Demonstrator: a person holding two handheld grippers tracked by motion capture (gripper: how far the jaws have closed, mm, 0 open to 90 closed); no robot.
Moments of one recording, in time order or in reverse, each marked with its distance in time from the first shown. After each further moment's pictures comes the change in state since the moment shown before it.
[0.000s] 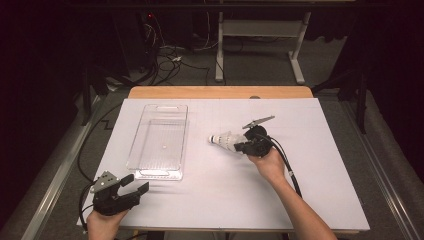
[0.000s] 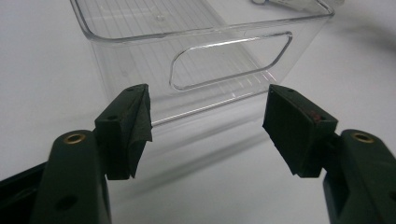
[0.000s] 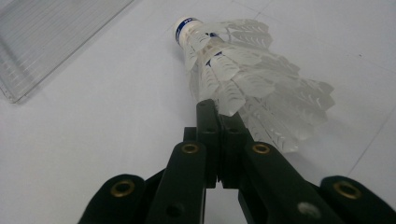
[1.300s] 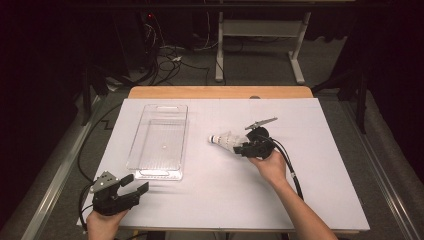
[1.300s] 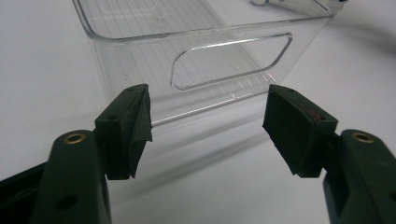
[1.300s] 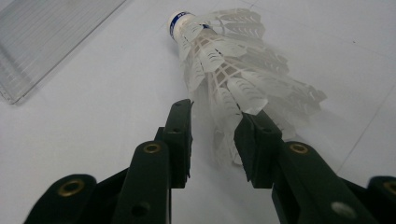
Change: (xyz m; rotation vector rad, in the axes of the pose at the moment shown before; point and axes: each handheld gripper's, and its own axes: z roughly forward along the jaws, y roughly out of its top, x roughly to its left) left arm 0.001 -0.001 -0.001 -0.004 -0.002 -0.005; right arm -0.002 -0.007 -0.003 -0.004 -0.005 0.038
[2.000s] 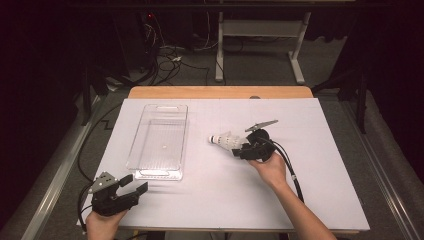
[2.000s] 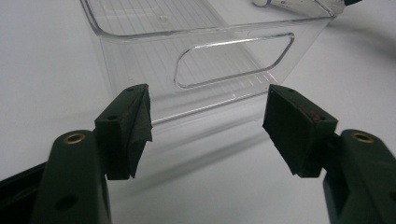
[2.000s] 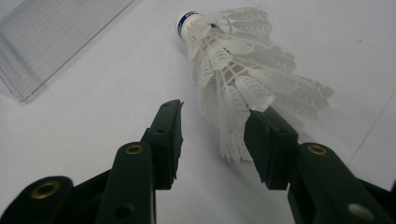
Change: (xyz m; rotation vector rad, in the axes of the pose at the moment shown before) left arm 0.001 -0.001 -0.002 -0.004 0.000 -0.008; right arm 0.005 -0.005 -0.002 -0.018 0.004 -0.003
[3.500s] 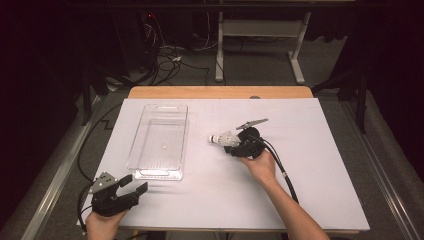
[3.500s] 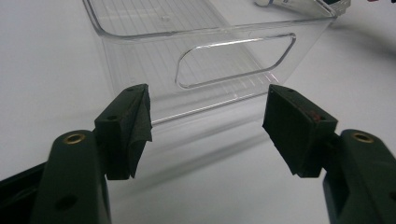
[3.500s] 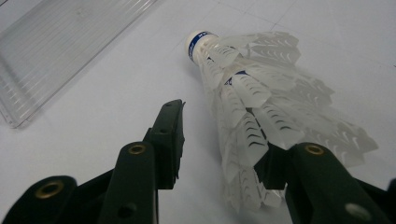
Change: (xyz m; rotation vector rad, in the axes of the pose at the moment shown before) left arm -0.001 0.000 0.000 0.001 0.013 -0.001; right arm 0.008 0.012 0.024 -0.026 0.004 0.000
